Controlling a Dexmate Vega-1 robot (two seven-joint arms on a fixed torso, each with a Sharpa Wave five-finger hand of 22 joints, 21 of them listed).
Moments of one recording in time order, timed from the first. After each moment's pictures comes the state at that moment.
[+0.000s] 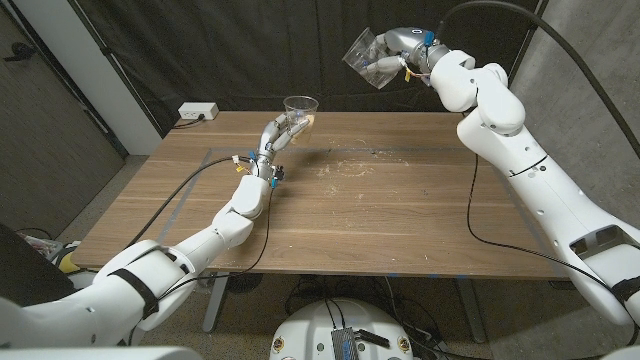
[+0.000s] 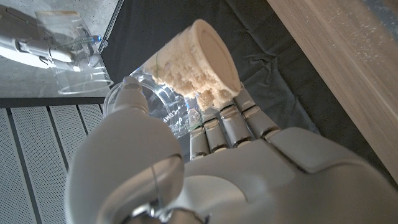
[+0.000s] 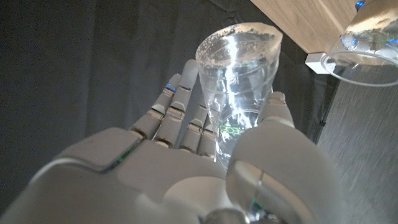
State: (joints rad) left arm 0.52 0.33 0.67 -0.73 -0.30 -0.88 0.24; left_hand 0.85 0.06 0.16 -0.09 0.19 0.52 -0.01 0.41 0.57 0.59 -0.12 0.57 0.76 0.73 -0.08 0.30 0.61 0.45 -0.04 0.71 0.20; right arm -0.55 -0.59 -0.42 -1.99 -0.84 -0.32 0.41; right_hand 0.73 0.11 0.17 -0.13 0.20 0.44 -0.08 0.58 0.63 0.46 -0.14 0.77 1.09 0.67 -0.06 0.58 1.12 0.34 -0.04 0.59 0.21
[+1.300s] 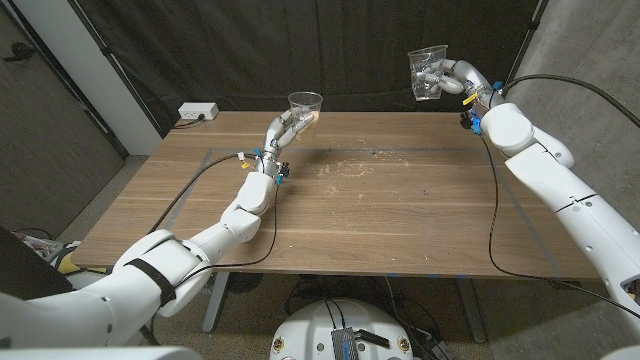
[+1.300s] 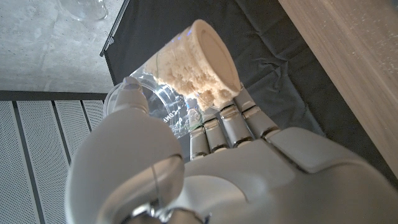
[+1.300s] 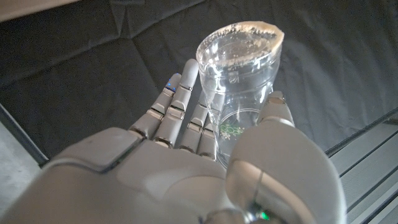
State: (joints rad) left arm 0.48 0.26 0.64 -0.63 -0.30 -0.94 0.18; left_hand 0.85 0.06 0.16 -0.09 0.20 0.51 0.00 0.42 0.58 0.60 -0.11 0.57 0.76 0.73 -0.08 0.30 0.62 0.45 -0.05 0.71 0.20; right arm -0.80 -0.71 -0.20 -1.75 -0.09 -0.18 -0.05; right_hand 0.73 0.10 0.16 -0.13 0.19 0.46 -0.07 0.58 0.60 0.48 -0.13 0.75 1.05 0.68 -0.06 0.46 1.00 0.34 -0.04 0.59 0.21
